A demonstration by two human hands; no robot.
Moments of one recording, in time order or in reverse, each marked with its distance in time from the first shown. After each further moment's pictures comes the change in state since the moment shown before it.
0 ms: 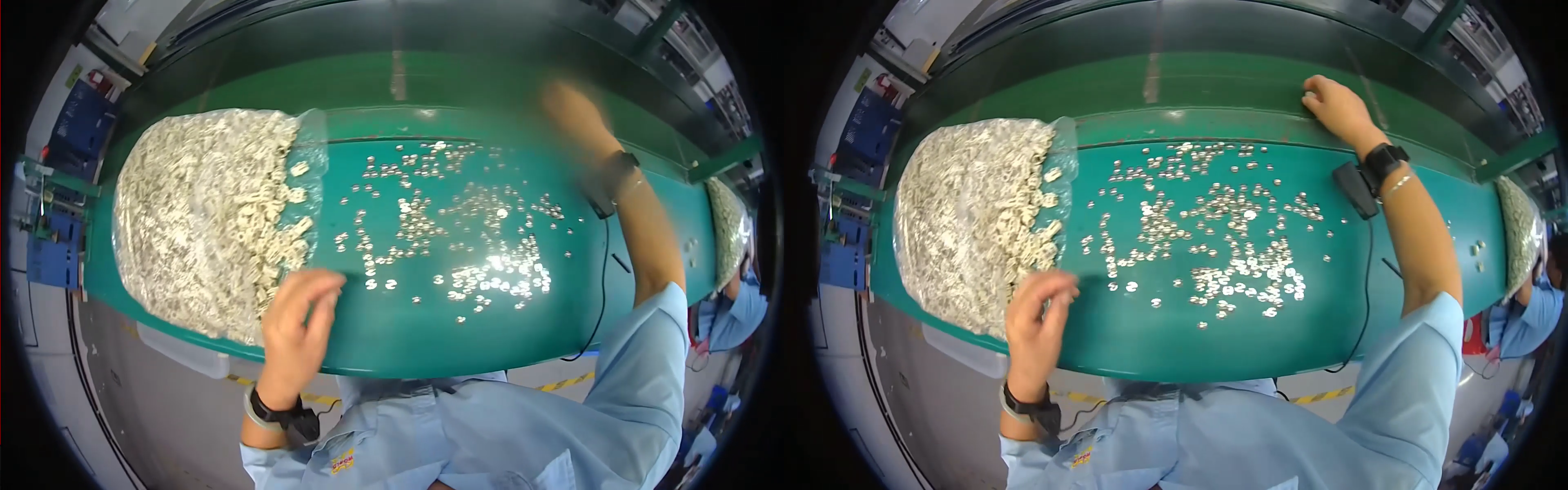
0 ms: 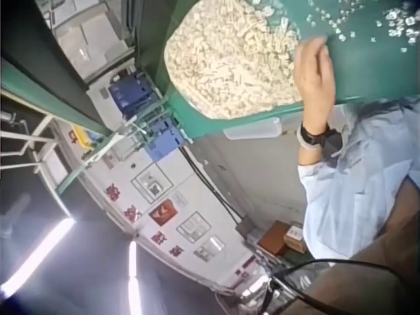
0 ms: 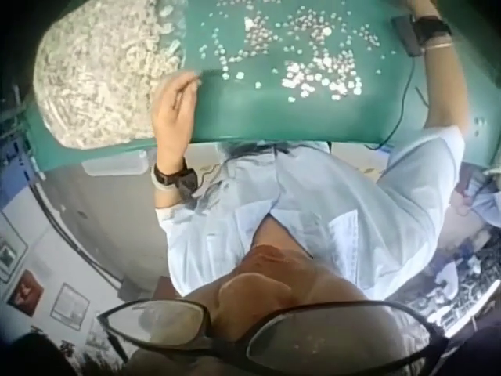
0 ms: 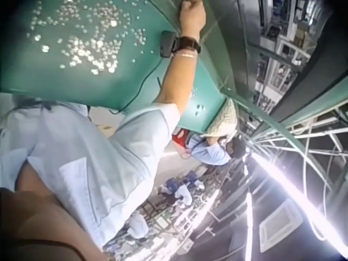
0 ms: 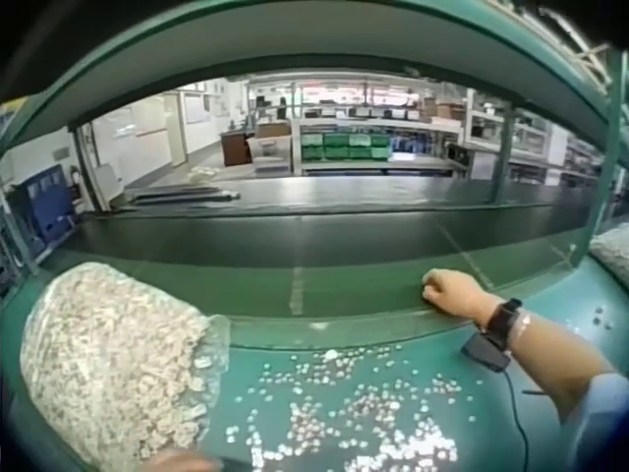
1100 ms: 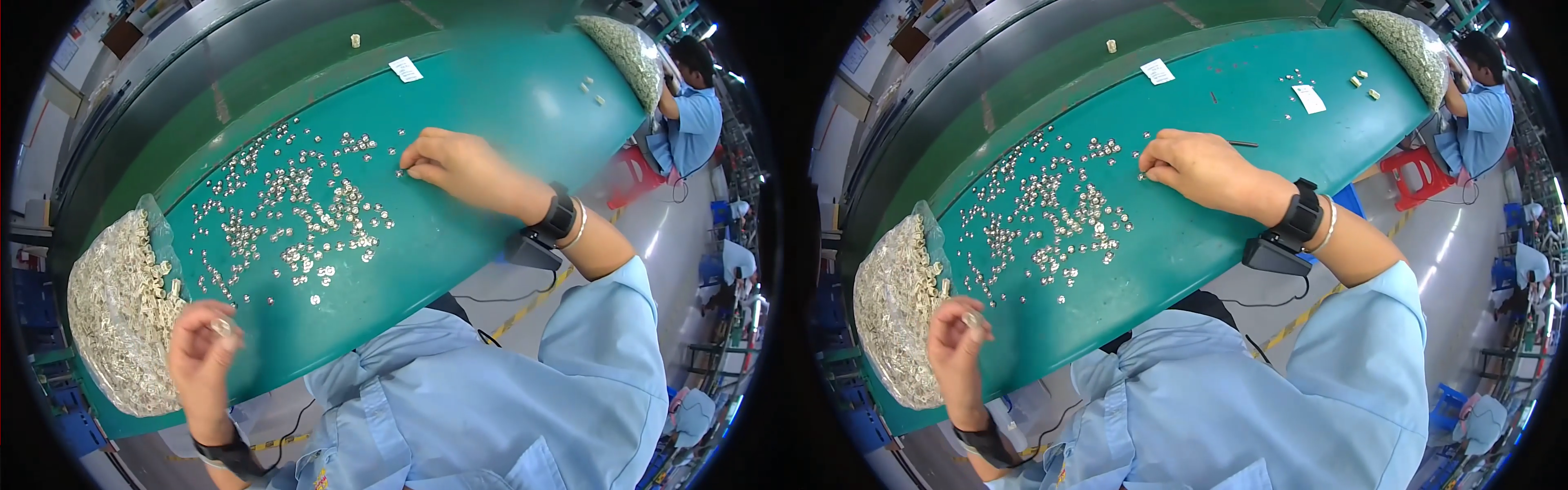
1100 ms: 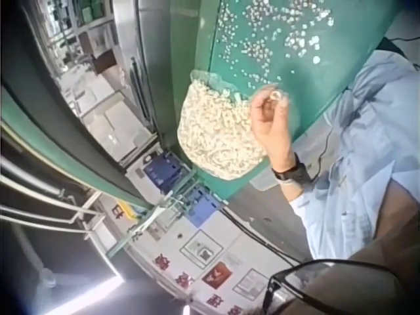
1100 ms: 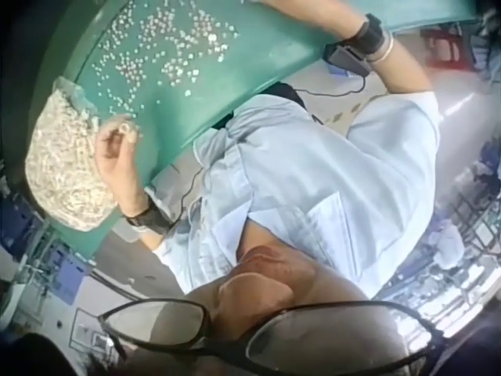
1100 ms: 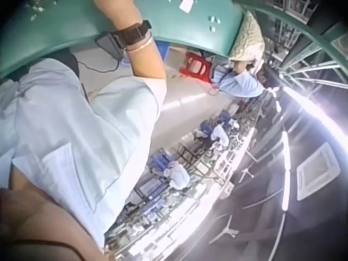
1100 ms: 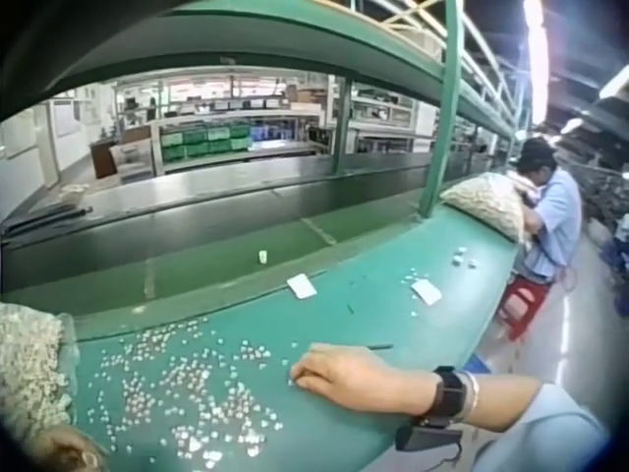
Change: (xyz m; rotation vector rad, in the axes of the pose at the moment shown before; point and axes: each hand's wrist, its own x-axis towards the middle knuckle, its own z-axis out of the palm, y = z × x) left_hand 0.002 0.036 0.012 -0.493 -0.309 -0.181; right_hand -0.234 -0.088 -0.082 0.616 -0.141 0.151
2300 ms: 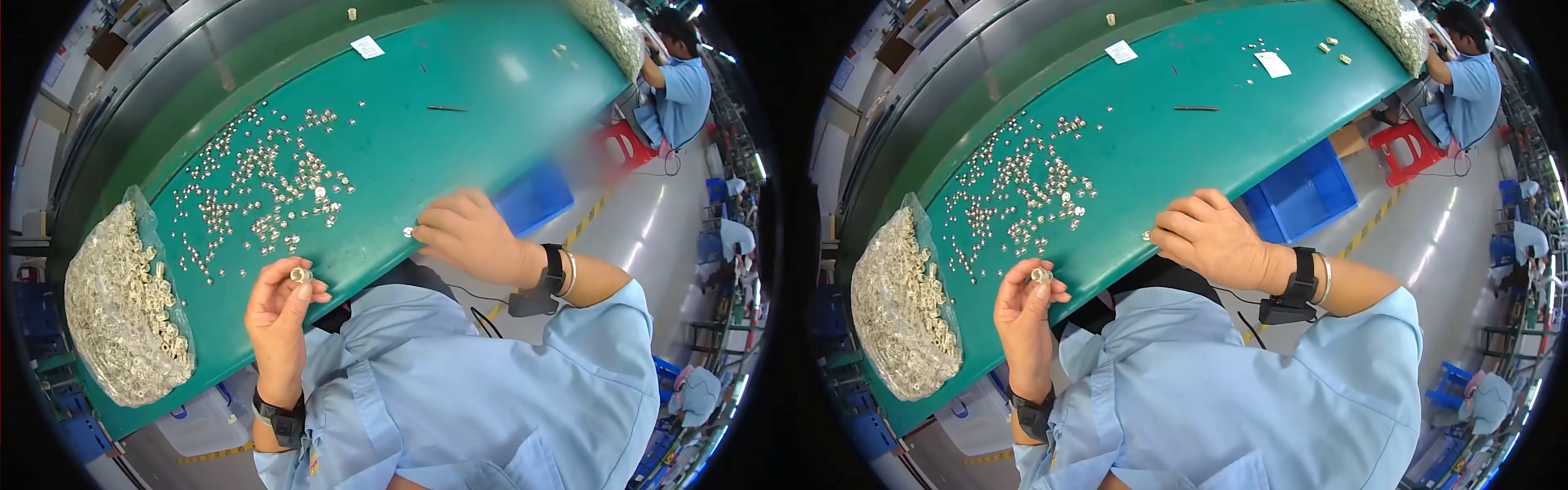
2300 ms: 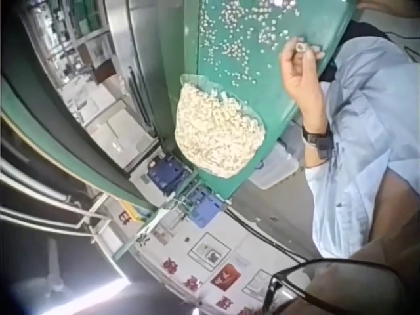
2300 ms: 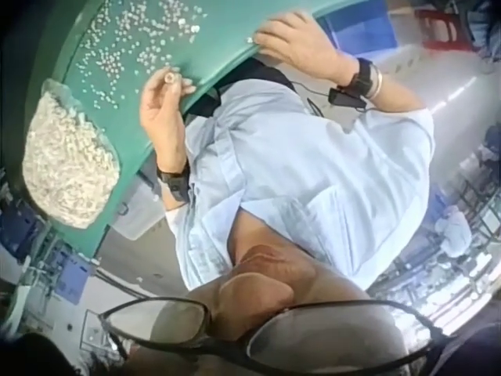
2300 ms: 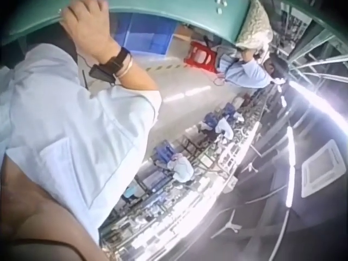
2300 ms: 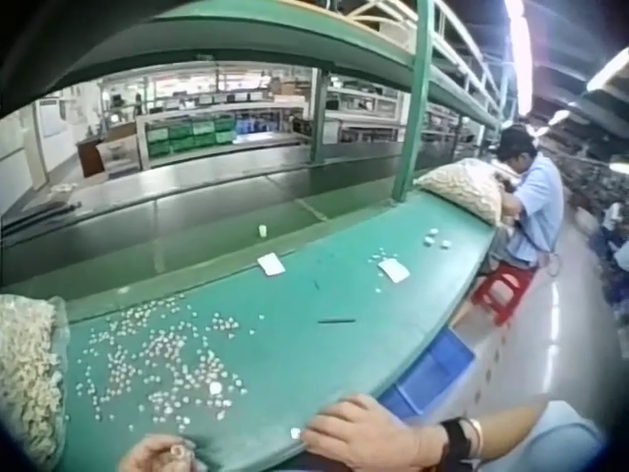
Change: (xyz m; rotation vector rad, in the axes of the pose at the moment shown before) left_hand -0.016 -0.040 0.116 -0.448 -0.071 -0.078; right_hand -0.125 -0.006 0.051 -0.470 0.250 -0.432
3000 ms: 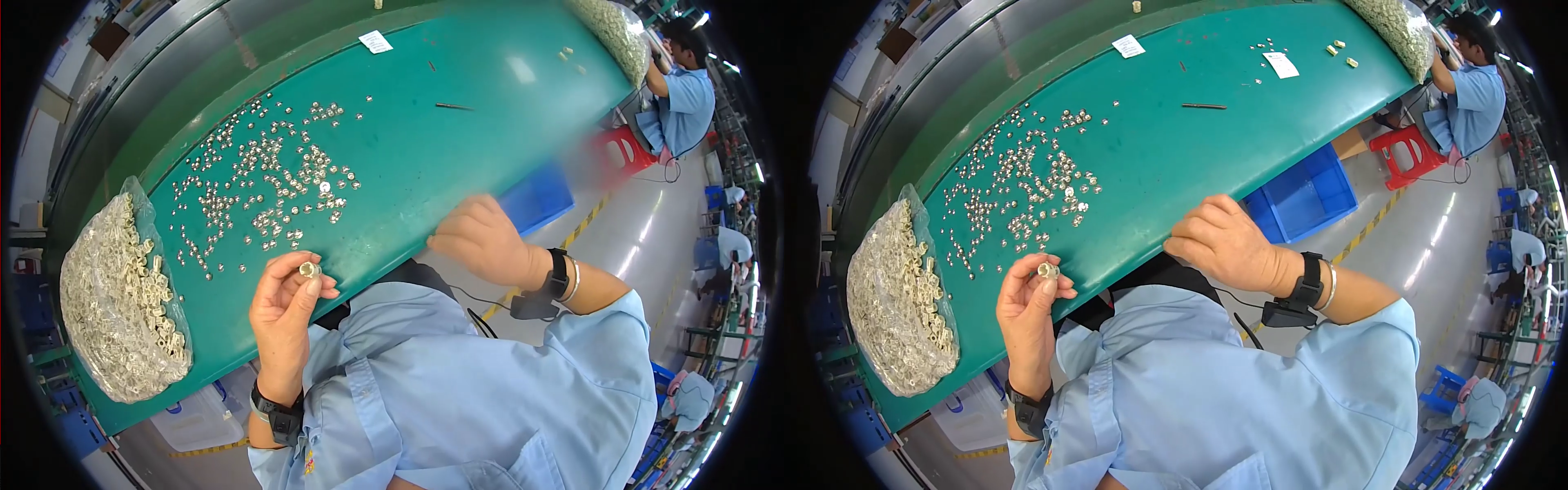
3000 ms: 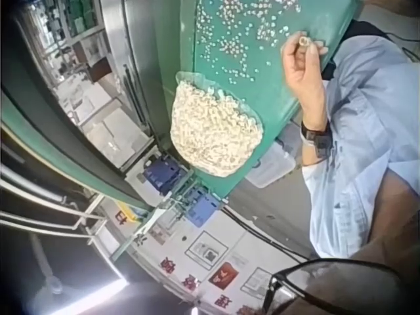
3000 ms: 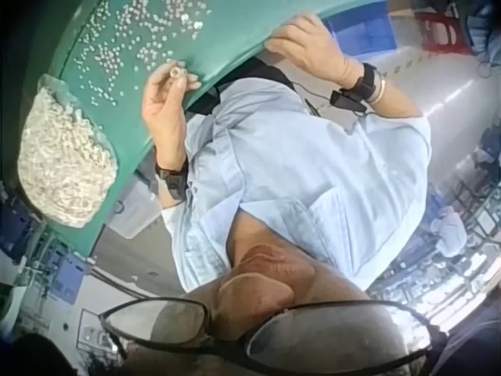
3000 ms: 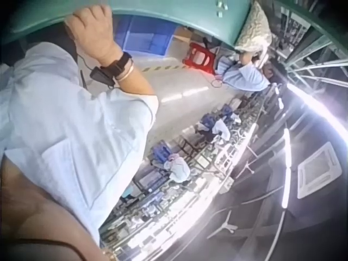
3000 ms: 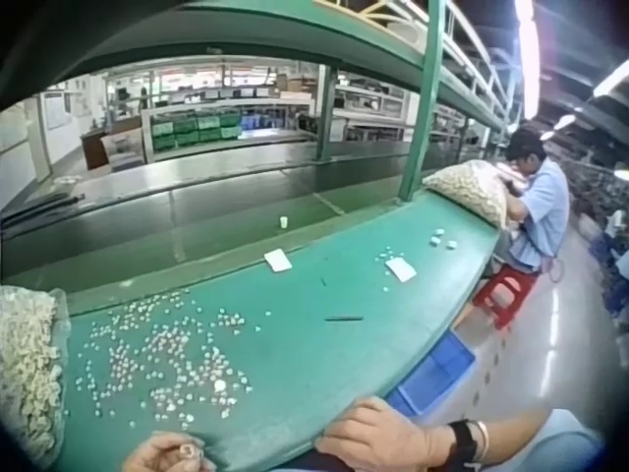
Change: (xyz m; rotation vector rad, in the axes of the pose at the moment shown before) left_hand 0.001 -0.003 0.002 0.020 -0.009 0.013; right_hand -0.008 0.002 -0.003 0.104 0.119 -0.044
